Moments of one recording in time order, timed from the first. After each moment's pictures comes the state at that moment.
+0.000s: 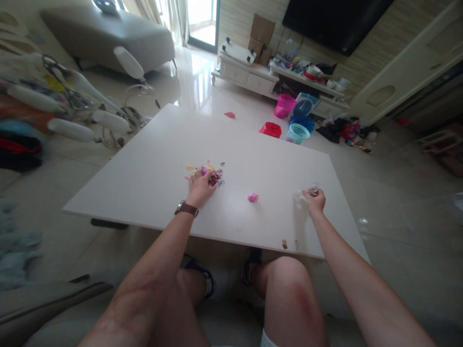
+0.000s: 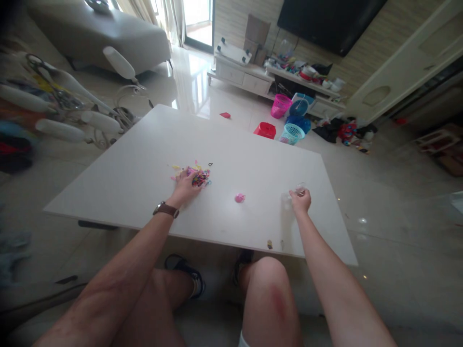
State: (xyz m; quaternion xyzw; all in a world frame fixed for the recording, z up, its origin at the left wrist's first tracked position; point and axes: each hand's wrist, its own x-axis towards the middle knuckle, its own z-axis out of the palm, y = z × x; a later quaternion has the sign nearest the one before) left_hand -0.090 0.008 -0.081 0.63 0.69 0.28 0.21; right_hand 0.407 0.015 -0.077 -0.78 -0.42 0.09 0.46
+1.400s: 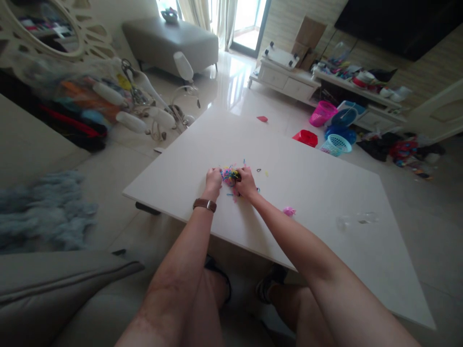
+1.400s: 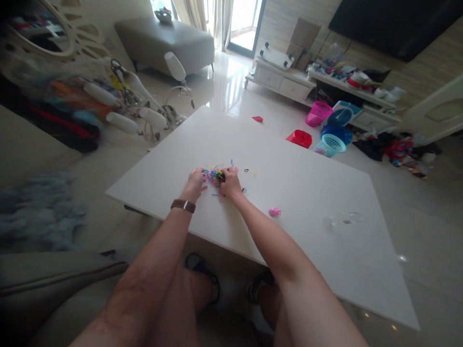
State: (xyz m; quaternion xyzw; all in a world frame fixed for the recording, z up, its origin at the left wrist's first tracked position) left_hand -0.162 0.027 -0.060 0.14 0.71 0.51 0.46; right_hand -0.024 0.073 -0.093 -0.49 -0.83 0.20 0.19
